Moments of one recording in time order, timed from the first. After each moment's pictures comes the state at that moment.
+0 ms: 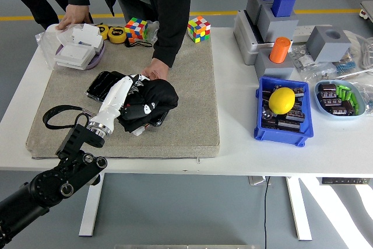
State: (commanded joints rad) left arm -0.49 0.15 -0.72 -0.92 1.45 0.48 -0.23; right arm -0.03 -0.13 1.68 0.25 -1.45 0.02 0.20
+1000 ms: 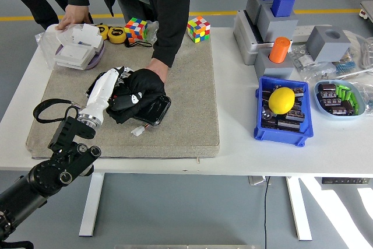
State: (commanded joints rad) left arm -0.54 0.12 -0.85 -0.74 1.48 0.49 -0.24; right arm -0.03 -0.13 1.69 0.25 -1.45 0.02 0.20
